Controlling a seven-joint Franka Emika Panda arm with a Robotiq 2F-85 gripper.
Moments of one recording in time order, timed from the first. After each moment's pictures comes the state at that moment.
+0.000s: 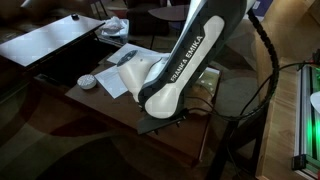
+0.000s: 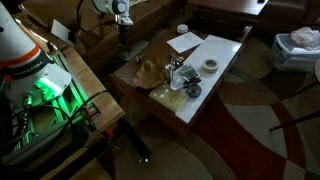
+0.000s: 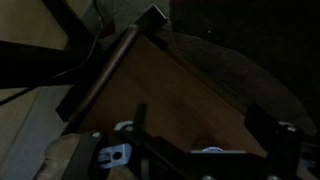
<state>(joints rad) 0.44 1.04 0.11 -1.69 0.03 2.36 1.23</state>
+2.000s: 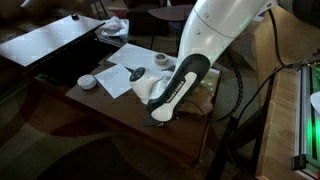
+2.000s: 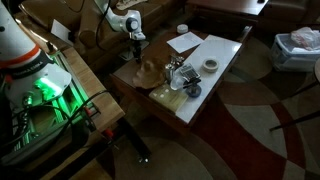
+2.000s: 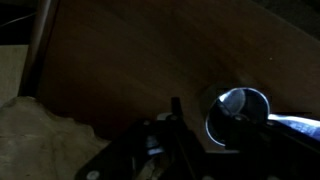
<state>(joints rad) 0.48 1.36 -0.05 -1.41 0.01 2.42 1.27</state>
